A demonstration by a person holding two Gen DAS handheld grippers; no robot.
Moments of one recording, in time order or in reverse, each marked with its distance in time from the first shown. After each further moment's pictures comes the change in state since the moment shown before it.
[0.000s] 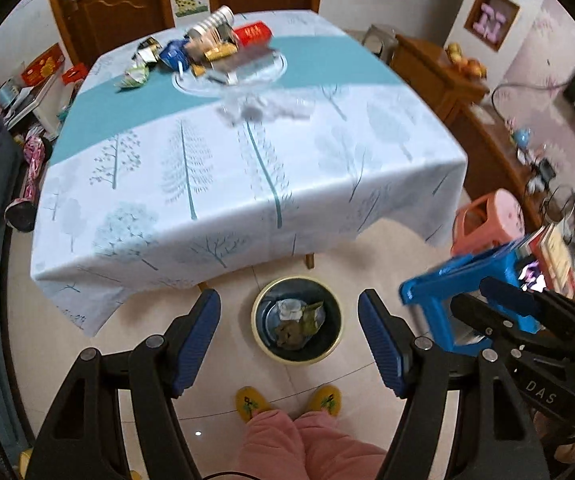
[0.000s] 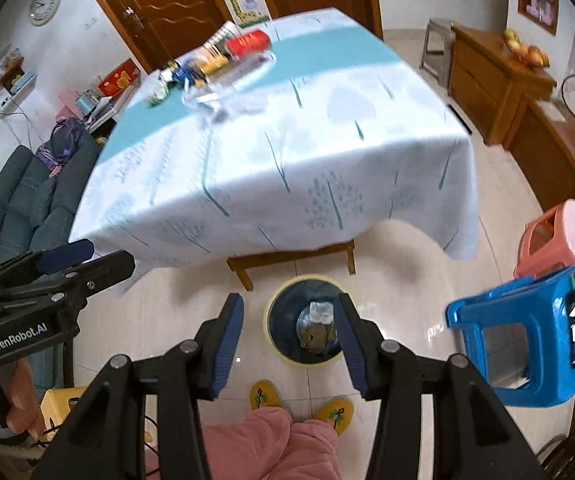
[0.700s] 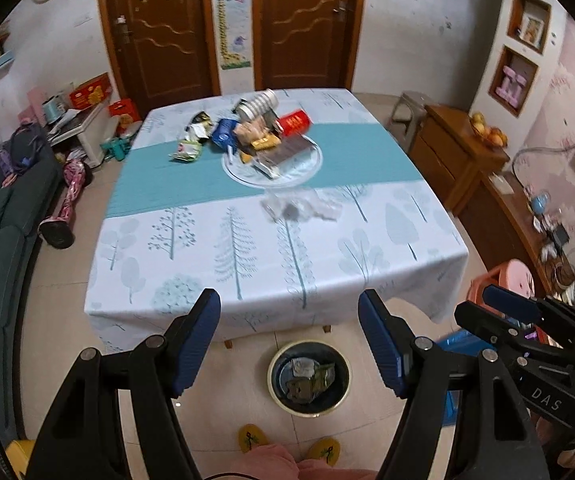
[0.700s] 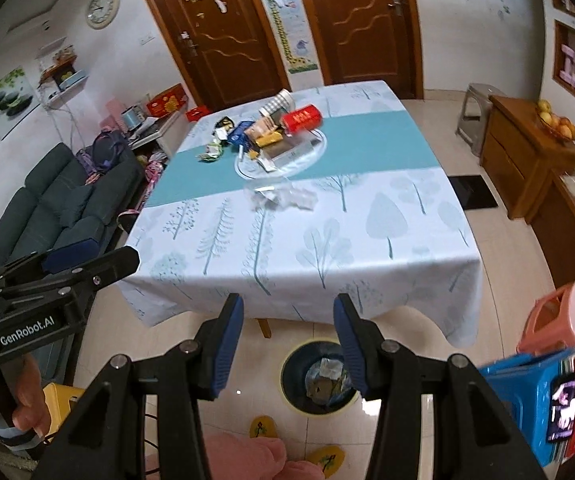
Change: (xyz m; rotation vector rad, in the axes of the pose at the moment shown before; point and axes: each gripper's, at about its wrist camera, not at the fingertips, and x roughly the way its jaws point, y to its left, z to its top) left arm -0.078 0.005 0.035 -0.103 -0.225 0.112; right arm -0.055 0.026 0.066 -0.153 -0.154 0.095
